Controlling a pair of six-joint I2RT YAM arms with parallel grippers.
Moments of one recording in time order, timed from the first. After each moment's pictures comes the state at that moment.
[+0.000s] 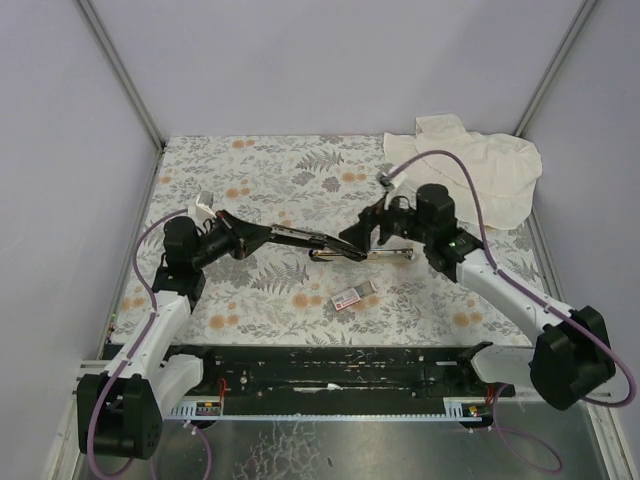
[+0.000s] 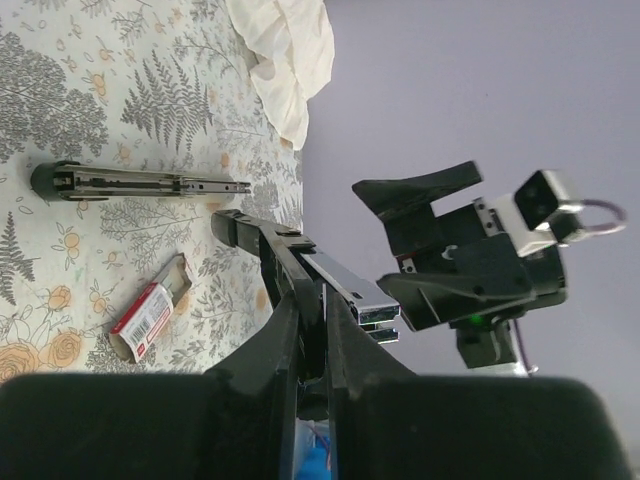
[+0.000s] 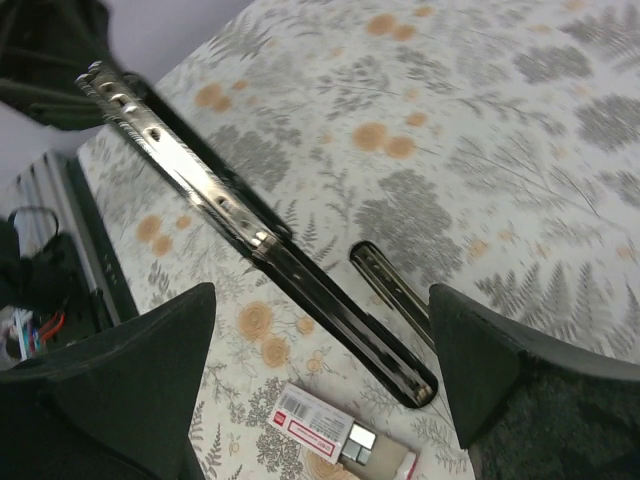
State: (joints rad) left arm -0.06 0.94 0.51 0.23 0.73 -1.26; right arm 0.46 1.23 0.81 0.15 -0.54 0.21
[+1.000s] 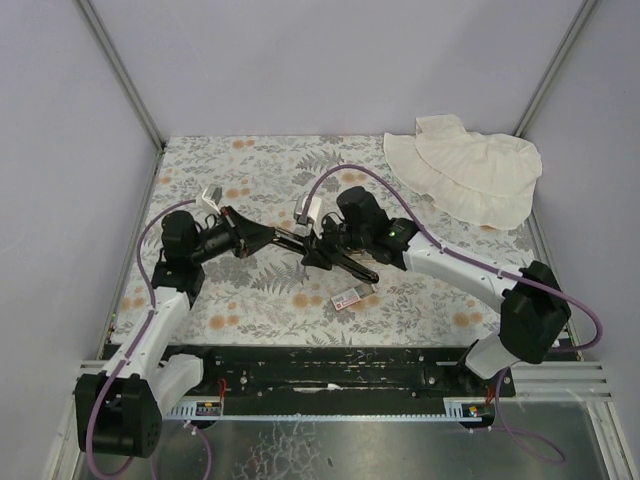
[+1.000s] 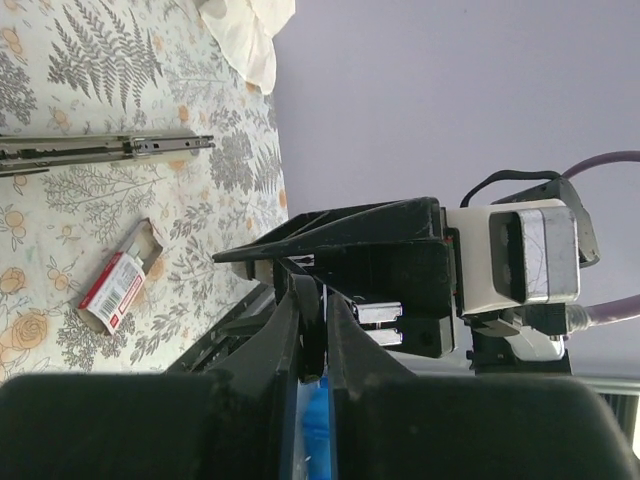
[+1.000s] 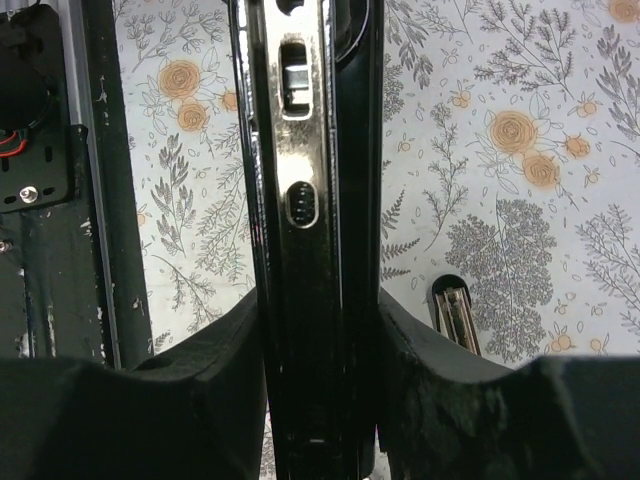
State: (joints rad) left arm -0.07 0.96 0.57 0.22 0.87 -1.23; right arm 0.83 1.55 1.19 -0.22 -0.47 -0.25
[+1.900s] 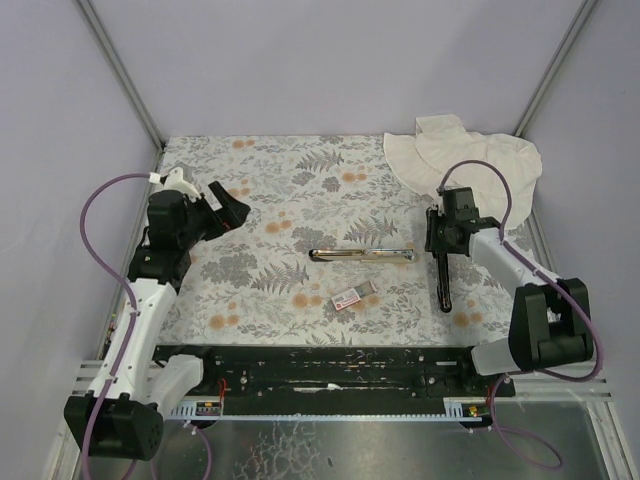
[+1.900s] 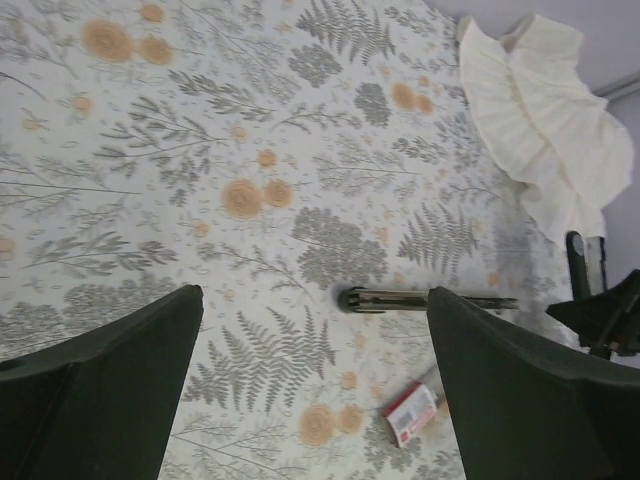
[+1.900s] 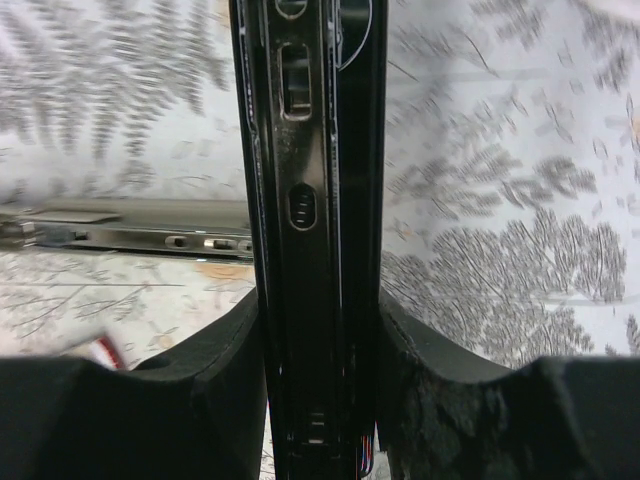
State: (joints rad) left arm -0.05 0.94 0.89 -0.36 0.23 -0.54; right arm 0.18 1.40 0.89 -0.44 0.04 0.19
